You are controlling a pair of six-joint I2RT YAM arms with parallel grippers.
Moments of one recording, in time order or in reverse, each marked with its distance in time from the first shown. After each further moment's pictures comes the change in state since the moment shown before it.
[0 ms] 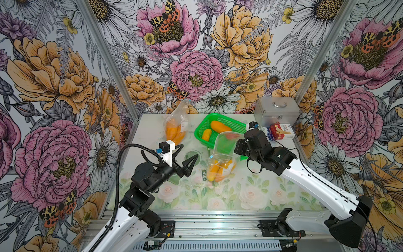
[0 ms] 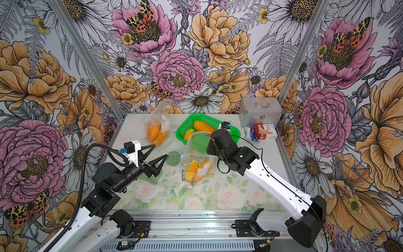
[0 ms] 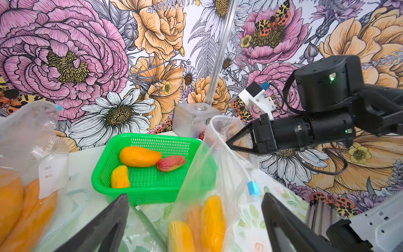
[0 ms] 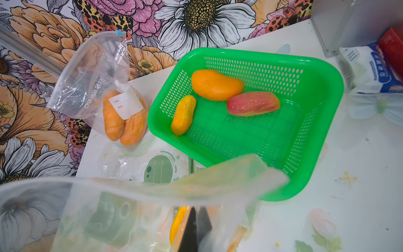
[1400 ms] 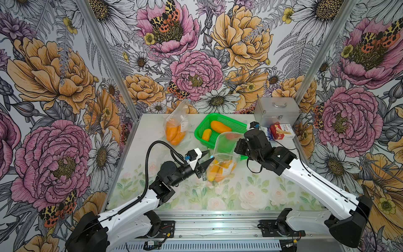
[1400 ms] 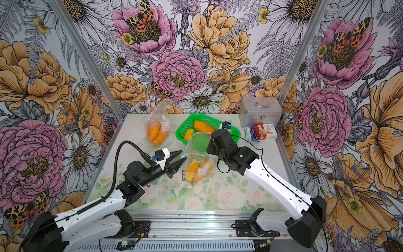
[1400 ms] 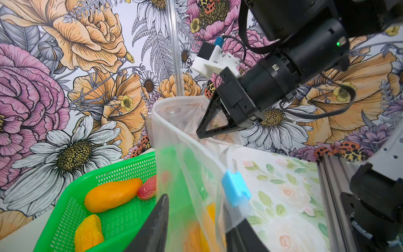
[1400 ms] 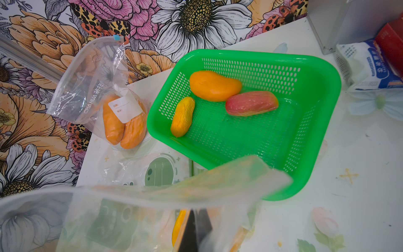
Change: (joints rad) left arm -0.170 0.436 -0.076 0.565 0.063 0.298; right arm -0.005 0.000 0.000 0.000 0.006 0.026
